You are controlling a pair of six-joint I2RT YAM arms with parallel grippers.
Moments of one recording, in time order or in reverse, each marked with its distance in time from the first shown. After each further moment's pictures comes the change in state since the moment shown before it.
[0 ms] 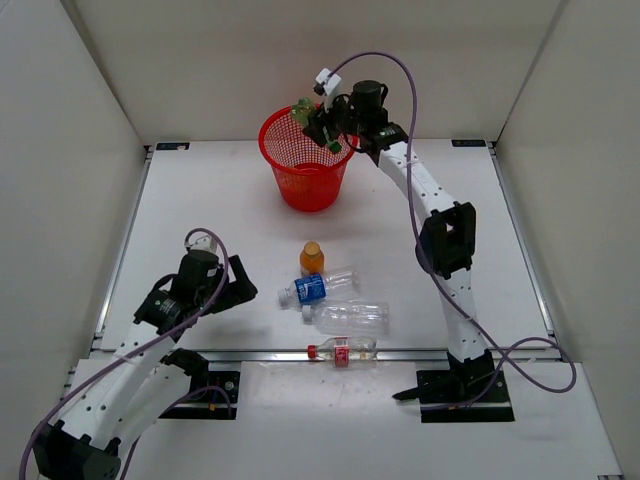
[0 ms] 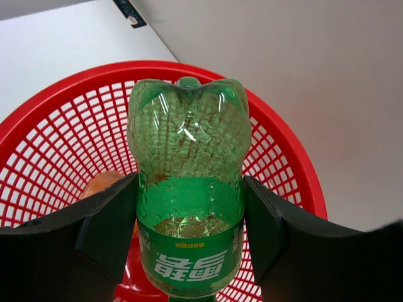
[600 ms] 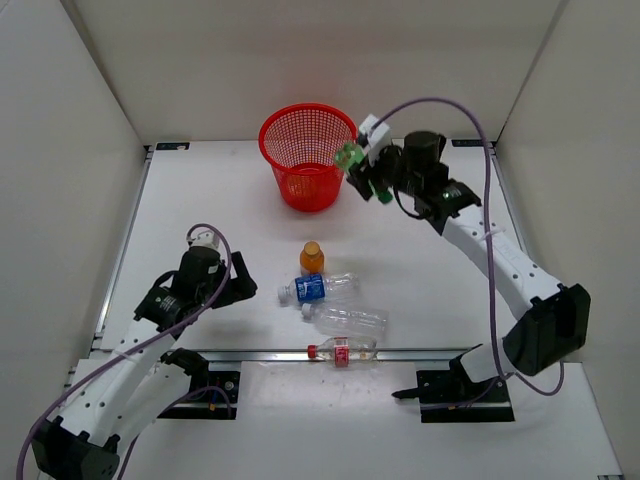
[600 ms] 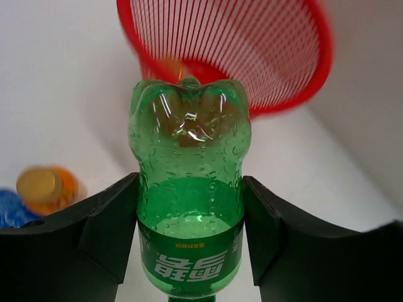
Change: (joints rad) left arm -0.016 0.012 0.035 0.011 -0.040 0.051; right arm 0.037 -0.933 -1.110 -0.026 0.238 -0.053
